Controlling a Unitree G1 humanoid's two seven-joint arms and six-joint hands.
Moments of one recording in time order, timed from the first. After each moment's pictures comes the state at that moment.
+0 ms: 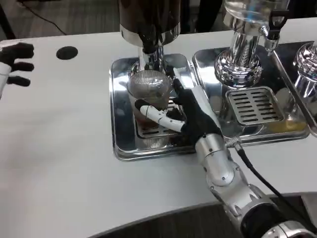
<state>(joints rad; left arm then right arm) -0.40 0.54 0.27 0.90 -0.07 -0.68 -0.25 -0.67 0.07 0.20 1.06 -0.30 -0.33 -0.25</state>
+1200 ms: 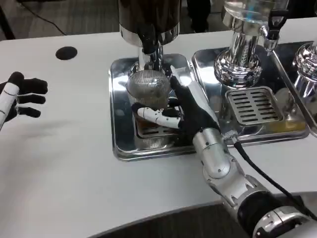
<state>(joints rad) -0.35 0.55 0.27 0.89 -0.12 -0.55 -0.42 -0.76 0.07 0.21 1.20 -0.32 -0.33 -0.28</state>
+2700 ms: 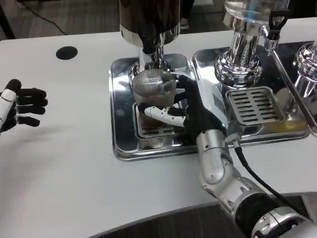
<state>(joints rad) -0.33 0.57 0.27 0.90 -0.15 -0.51 -0.47 -0.77 0.08 0.29 1.21 -0.37 -0.29 -0.54</state>
